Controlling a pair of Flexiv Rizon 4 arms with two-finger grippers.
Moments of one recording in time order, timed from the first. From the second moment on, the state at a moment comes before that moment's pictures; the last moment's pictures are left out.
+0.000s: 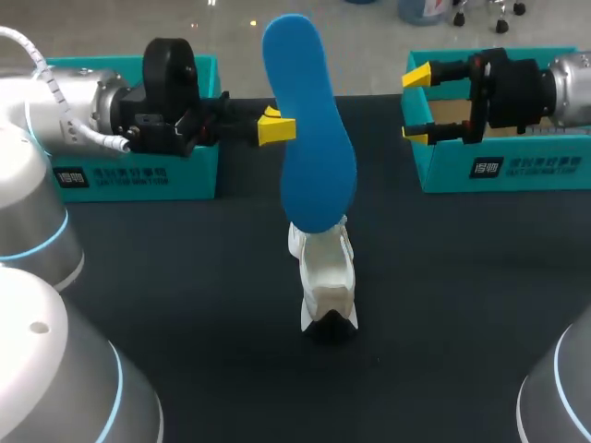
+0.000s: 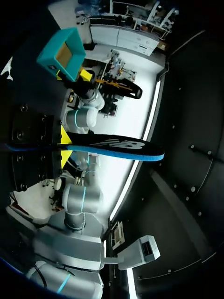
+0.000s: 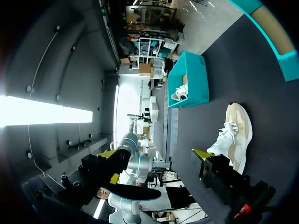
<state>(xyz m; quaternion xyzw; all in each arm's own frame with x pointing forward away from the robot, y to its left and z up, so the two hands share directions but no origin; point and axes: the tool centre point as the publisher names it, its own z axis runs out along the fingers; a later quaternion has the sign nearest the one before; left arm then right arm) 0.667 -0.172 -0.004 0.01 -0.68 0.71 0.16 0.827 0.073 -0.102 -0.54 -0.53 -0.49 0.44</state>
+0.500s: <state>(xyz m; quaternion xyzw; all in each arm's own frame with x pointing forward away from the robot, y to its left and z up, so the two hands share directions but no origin) 0.693 -0.177 -0.005 -0.14 -0.70 0.70 -0.03 0.827 0.073 -0.102 -0.54 -0.53 -0.48 0.44</state>
